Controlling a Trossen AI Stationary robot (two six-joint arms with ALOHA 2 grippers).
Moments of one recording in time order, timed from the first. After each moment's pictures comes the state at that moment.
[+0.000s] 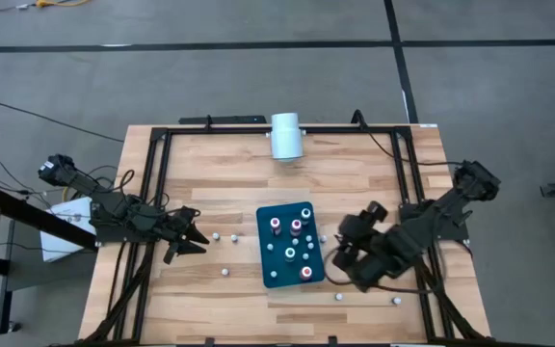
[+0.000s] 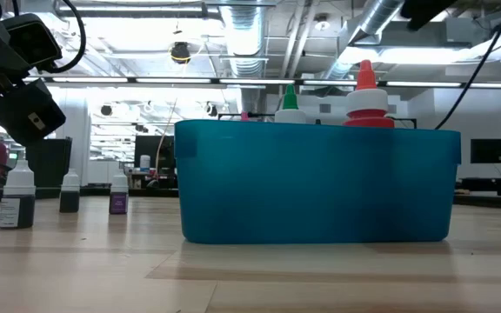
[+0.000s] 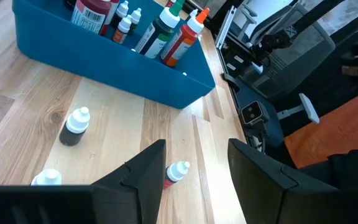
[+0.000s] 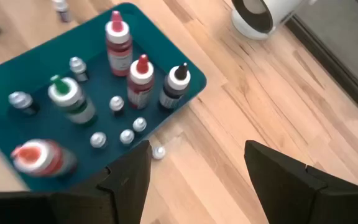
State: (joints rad) left arm -0.47 0.37 0.09 -0.01 -0.12 -0.72; right arm 0.64 1.59 1.47 -1.39 0.68 1.13
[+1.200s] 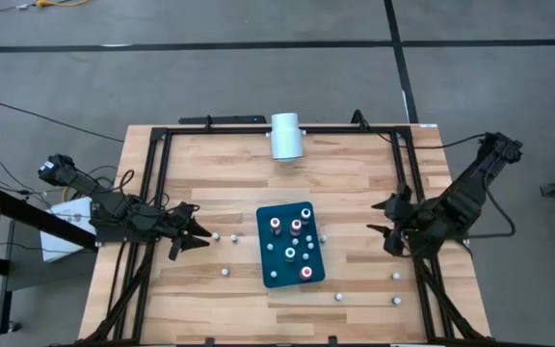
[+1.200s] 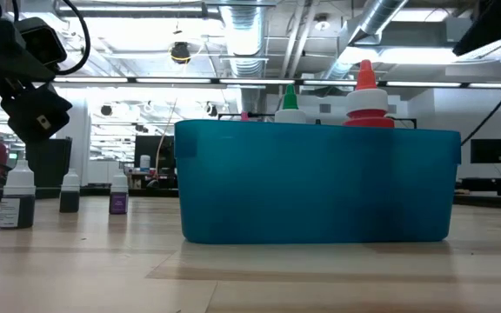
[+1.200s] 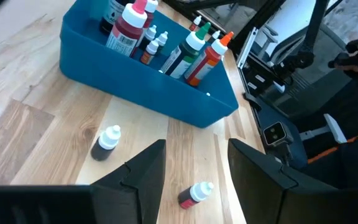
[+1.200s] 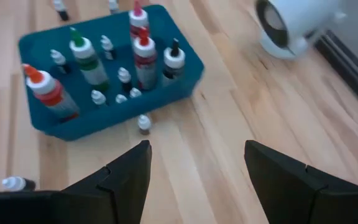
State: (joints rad) left arm -0.47 0.37 0.09 -0.01 -0.24 -0.72; right arm 0.80 0.90 0.90 -1.16 0.73 0.88
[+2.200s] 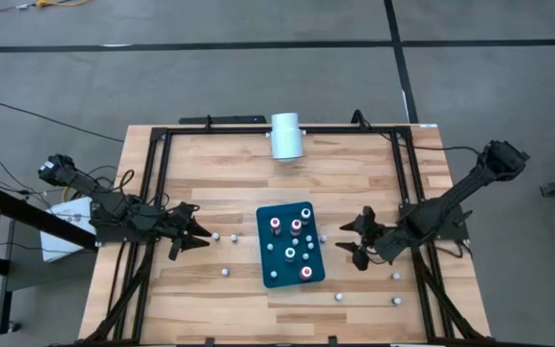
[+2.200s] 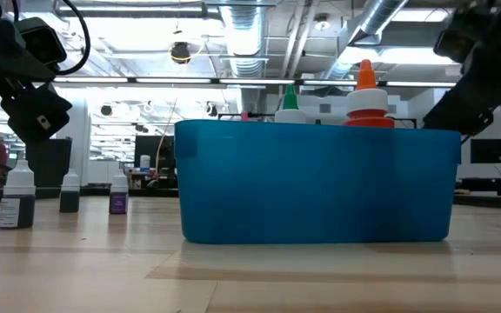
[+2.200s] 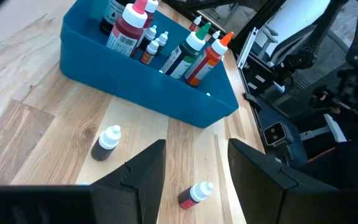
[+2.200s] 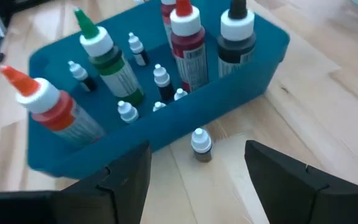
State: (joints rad) left arm -0.47 0.37 0.09 -0.01 -0.24 -0.72; right arm 0.61 1.08 0.38 -0.07 0.60 0.71
